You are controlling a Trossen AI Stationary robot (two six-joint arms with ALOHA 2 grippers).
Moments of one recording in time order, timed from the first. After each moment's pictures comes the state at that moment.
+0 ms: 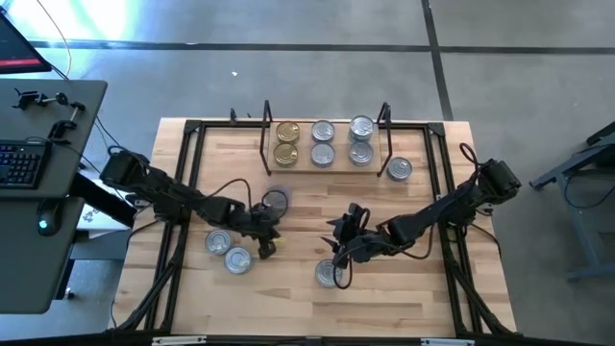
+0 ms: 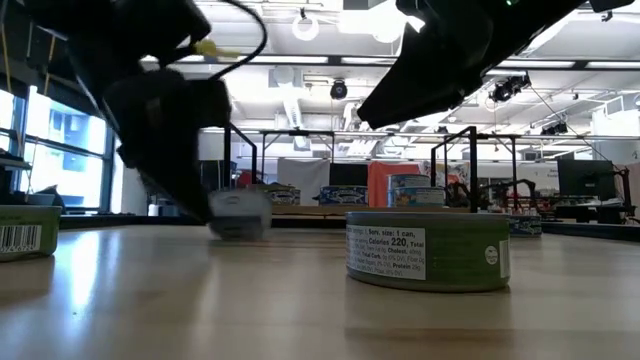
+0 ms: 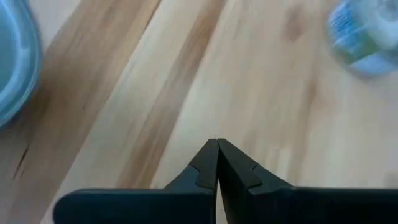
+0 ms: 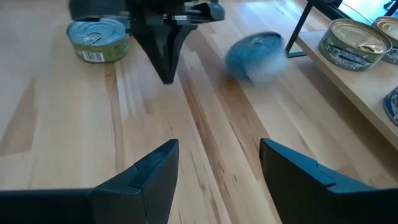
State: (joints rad) left arm -0.24 1.53 0.61 -0.01 -0.12 -0.64; right arm 0.43 1.64 0.92 0.01 0.64 0.38
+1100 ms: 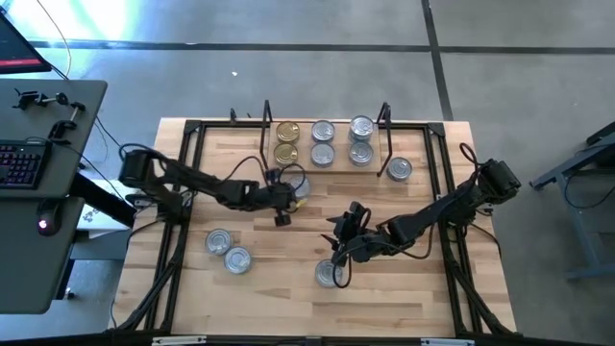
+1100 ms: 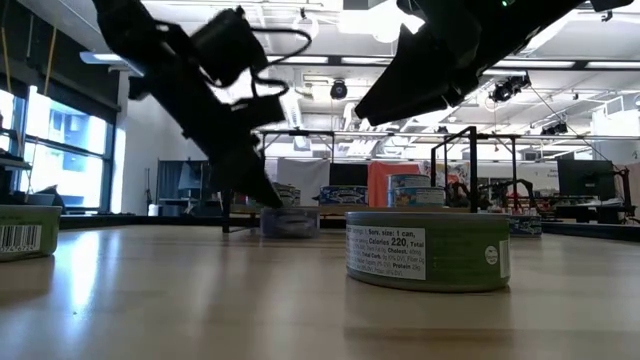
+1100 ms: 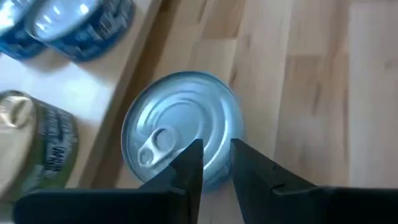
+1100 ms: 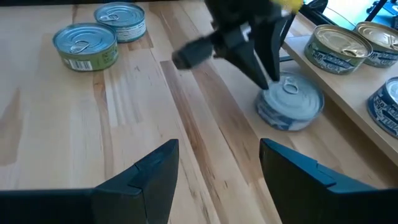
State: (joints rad) left arm 0.00 1.66 0.74 0.10 -0.42 0.06; right arm 0.43 1.64 0.92 0.02 0.68 0.38
